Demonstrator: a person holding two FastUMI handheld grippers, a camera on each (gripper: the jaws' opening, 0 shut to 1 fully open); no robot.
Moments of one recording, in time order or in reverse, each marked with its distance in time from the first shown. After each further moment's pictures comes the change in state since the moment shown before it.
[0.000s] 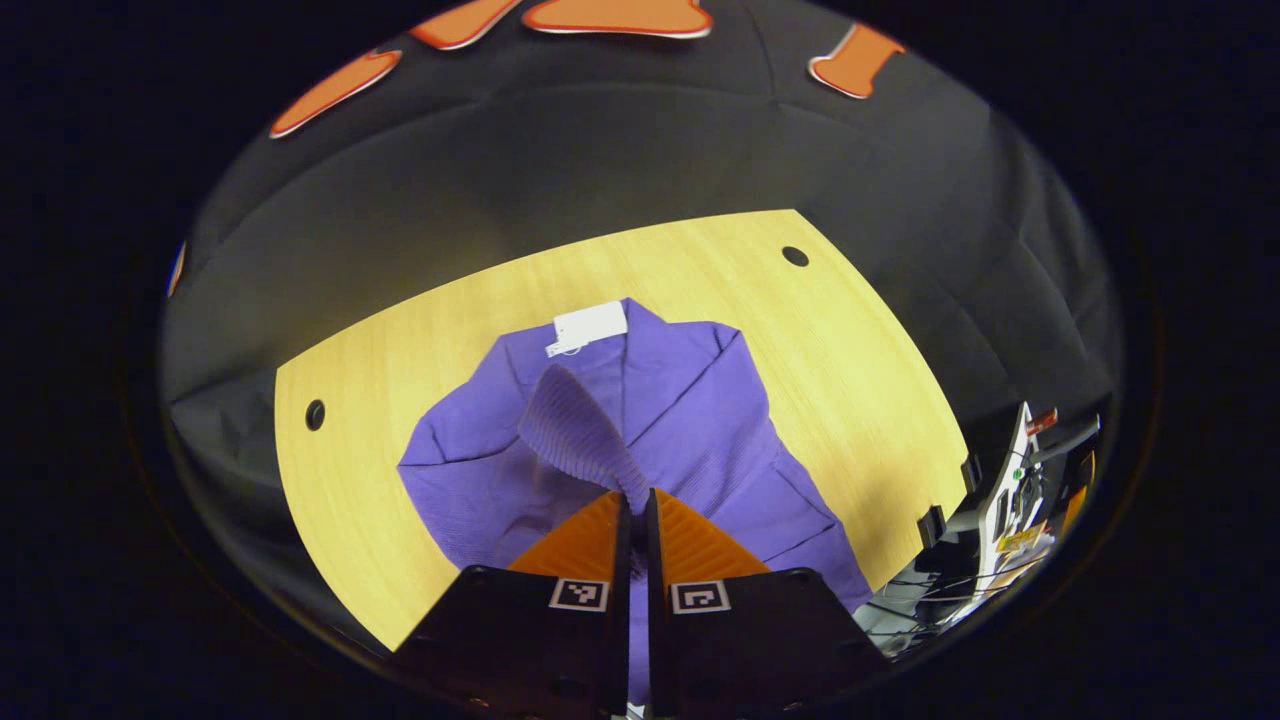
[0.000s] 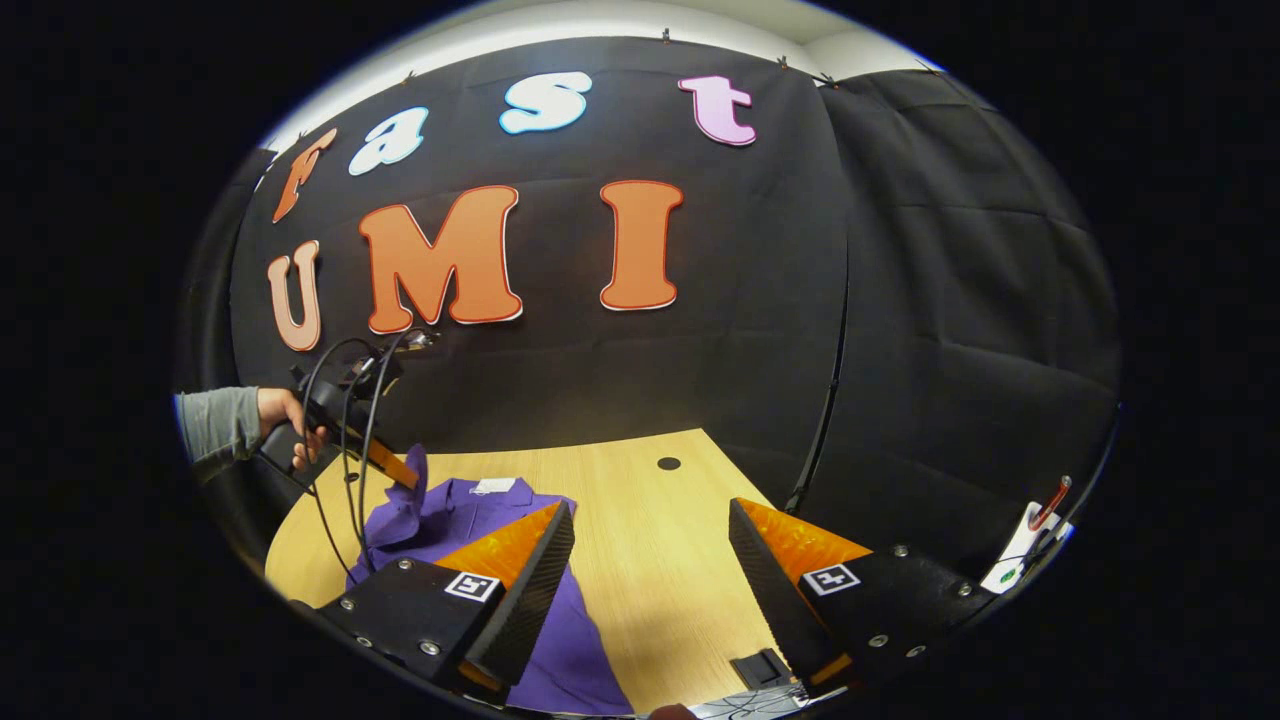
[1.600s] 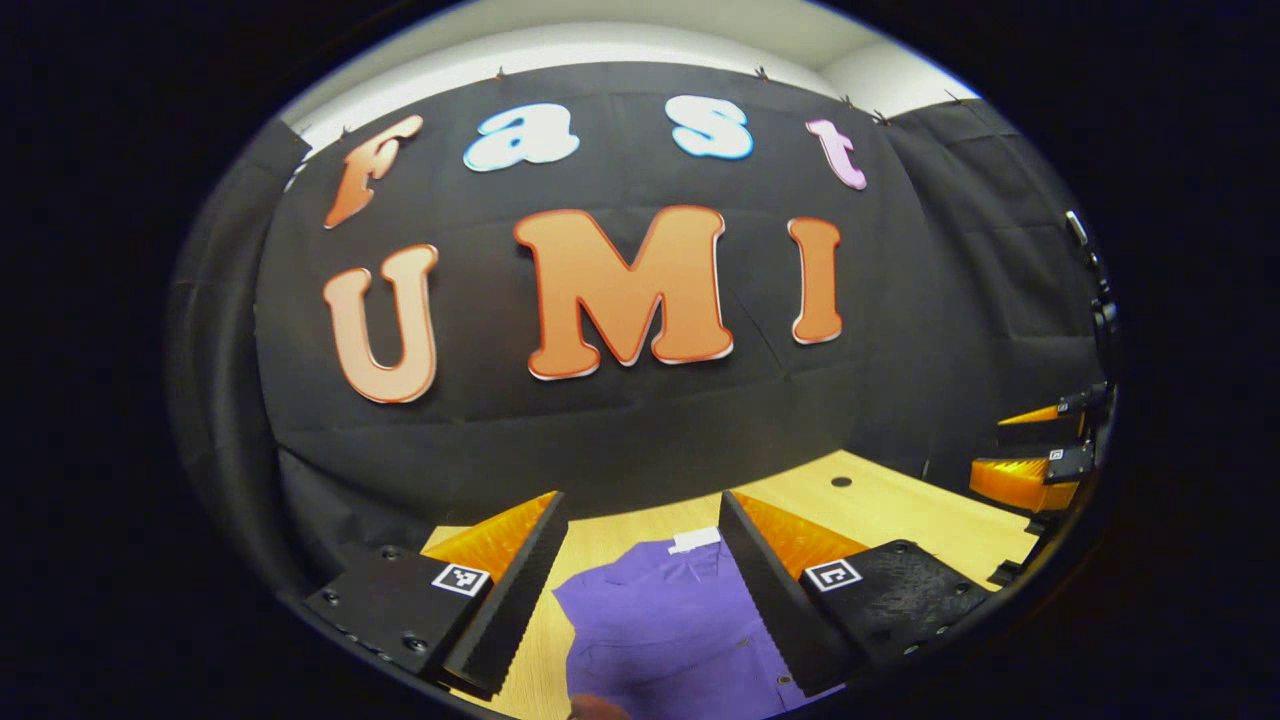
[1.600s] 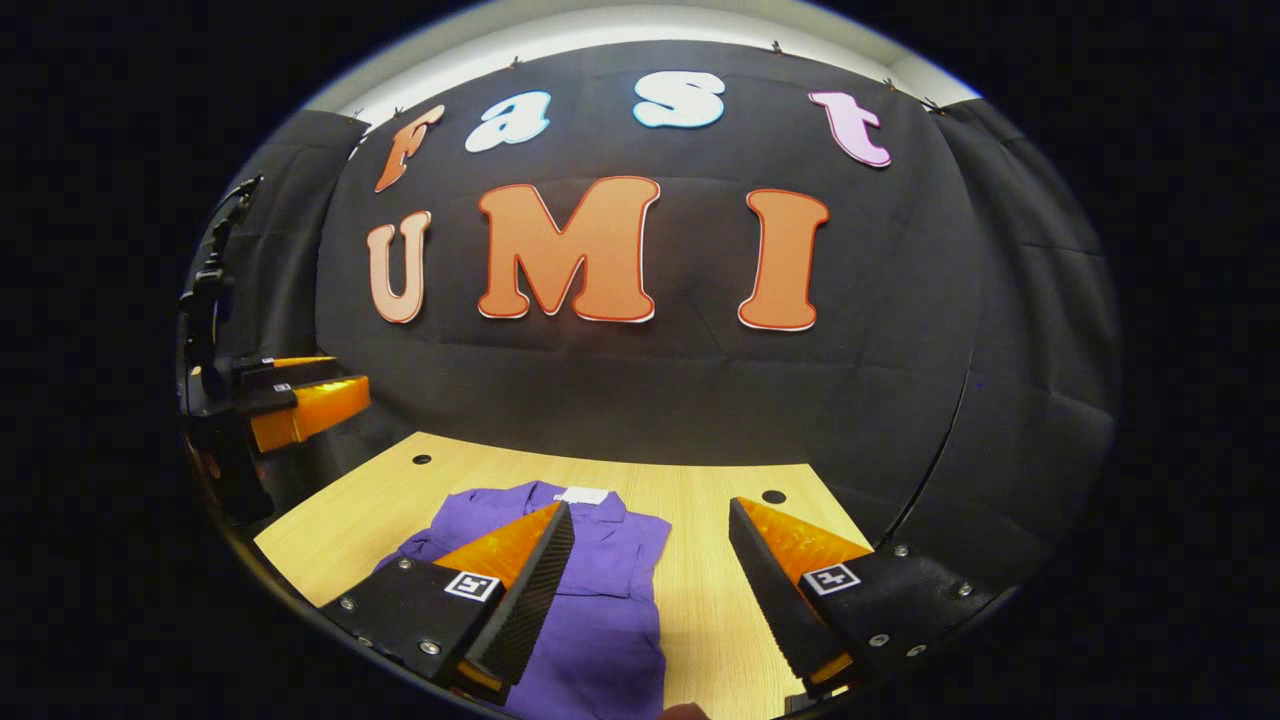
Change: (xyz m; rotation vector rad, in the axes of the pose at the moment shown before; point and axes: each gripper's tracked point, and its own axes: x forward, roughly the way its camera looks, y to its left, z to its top) left arm -0.258 0.031 -0.076 -0.008 -1.029 0.399; right arm 0.032 0.114 0.000 -0.157 -0.113 0.294
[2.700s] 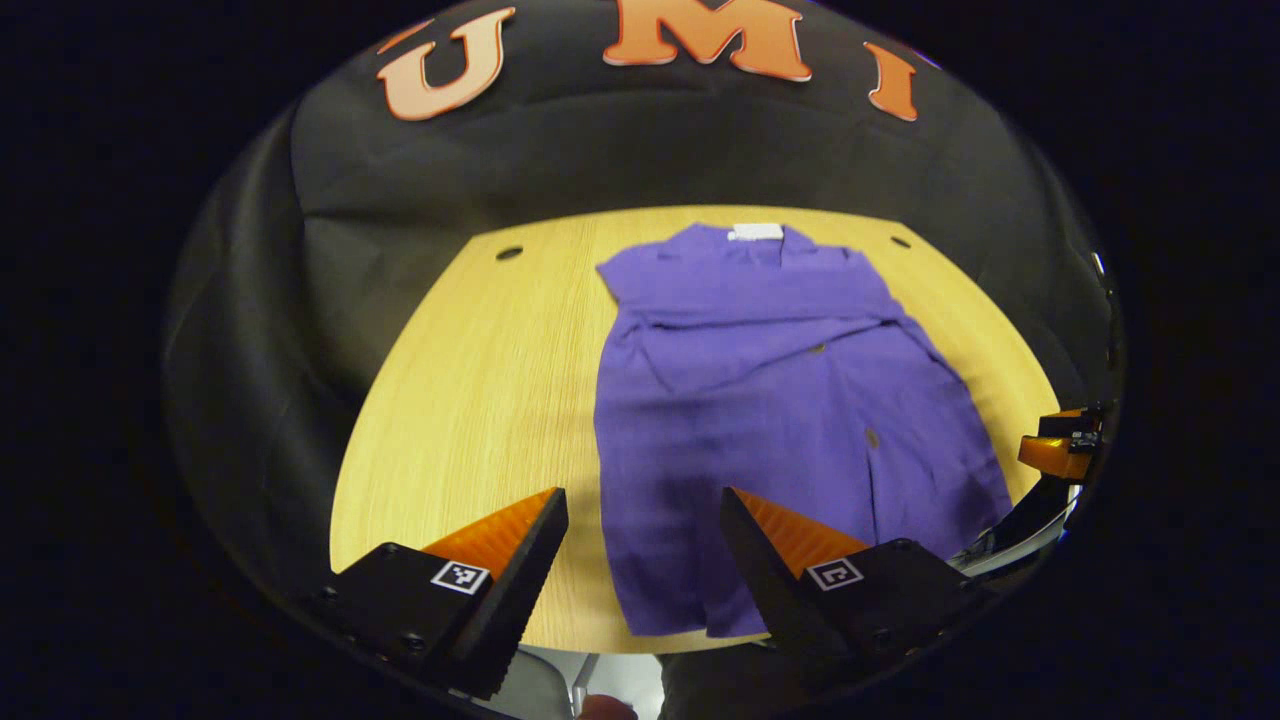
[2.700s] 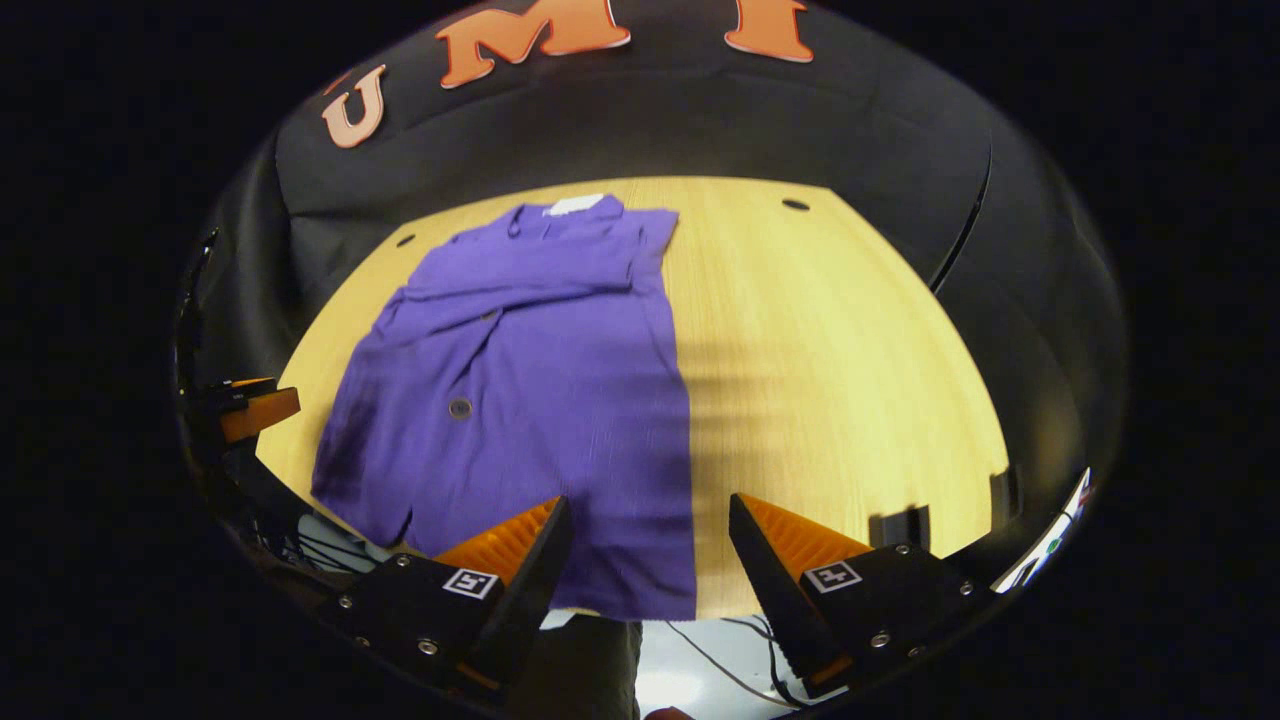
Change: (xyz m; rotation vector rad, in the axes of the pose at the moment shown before) left arm -0.134 0.040 -0.331 -0.117 0.940 0.056; right arm -0.076 0.016 -0.288 0.097 0.829 0.059
